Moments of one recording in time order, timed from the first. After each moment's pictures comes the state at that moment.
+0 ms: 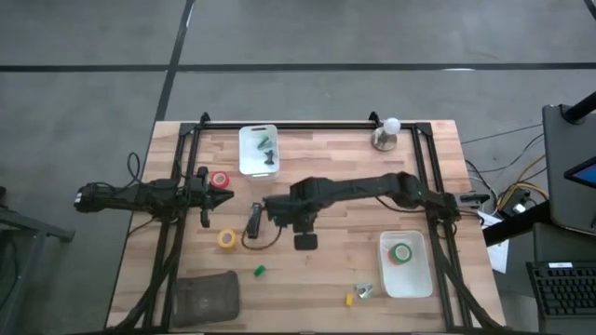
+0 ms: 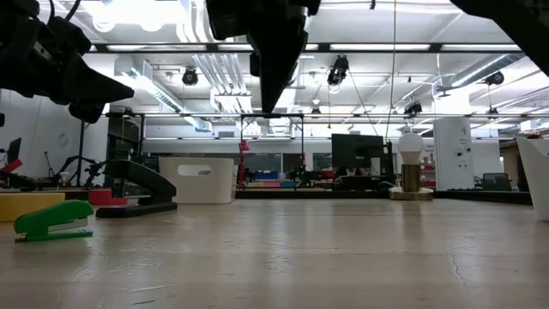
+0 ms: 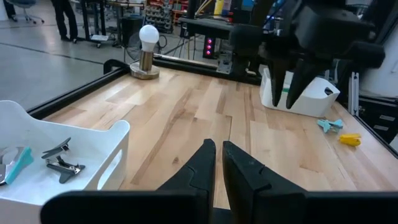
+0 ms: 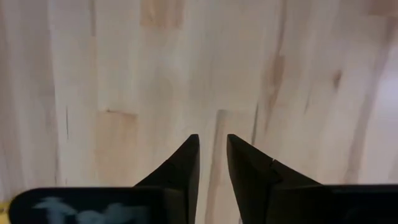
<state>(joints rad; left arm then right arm) -0.10 0.04 0.09 -0.24 -0.26 -0.18 0.13 2.33 2.33 -1.41 -0.02 0.07</state>
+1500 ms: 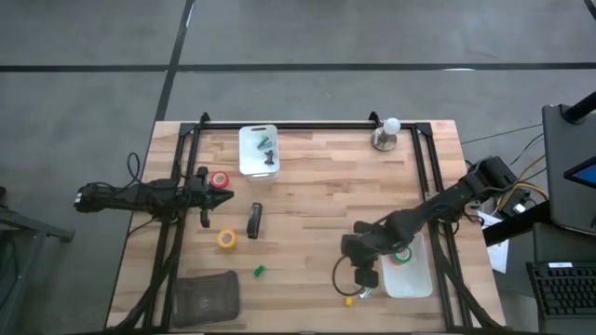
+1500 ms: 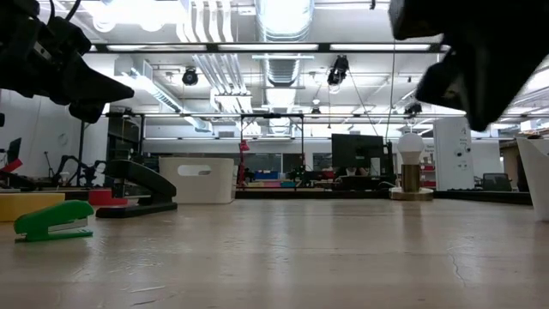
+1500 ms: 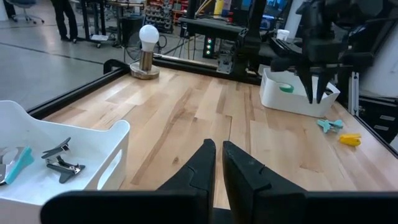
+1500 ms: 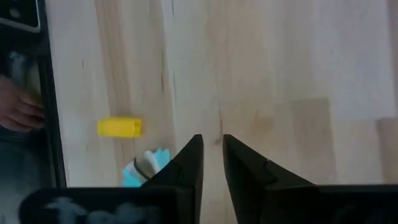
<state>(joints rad) -0.10 0.04 0.09 -0.24 -0.26 -0.18 0.46 1.57 1.02 -0.59 -0.08 0.65</state>
